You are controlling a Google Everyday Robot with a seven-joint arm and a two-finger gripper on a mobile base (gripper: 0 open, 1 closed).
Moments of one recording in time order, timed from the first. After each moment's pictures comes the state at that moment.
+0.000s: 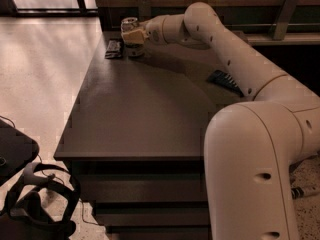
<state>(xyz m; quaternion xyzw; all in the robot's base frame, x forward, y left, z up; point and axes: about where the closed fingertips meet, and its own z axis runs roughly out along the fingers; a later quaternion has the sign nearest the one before) 0.854 0.071 0.881 -0.40 0.69 0.28 0.53</state>
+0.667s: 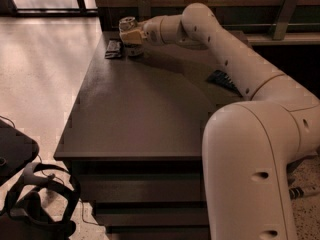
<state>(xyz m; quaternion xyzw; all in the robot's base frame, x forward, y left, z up) 0.853 0.078 0.878 -0.40 0.69 0.28 0.53</state>
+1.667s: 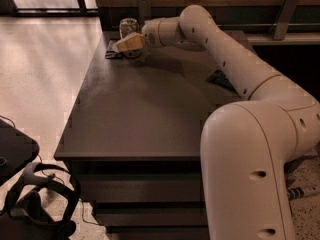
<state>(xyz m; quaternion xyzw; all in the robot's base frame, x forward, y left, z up) 0.853 0.084 0.875 -0.40 0.69 0.29 0.53</state>
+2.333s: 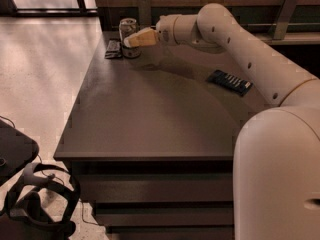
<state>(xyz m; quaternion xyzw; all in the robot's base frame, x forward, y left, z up) 0.830 0.035 0.907 -0.36 0.69 0.28 0.56</state>
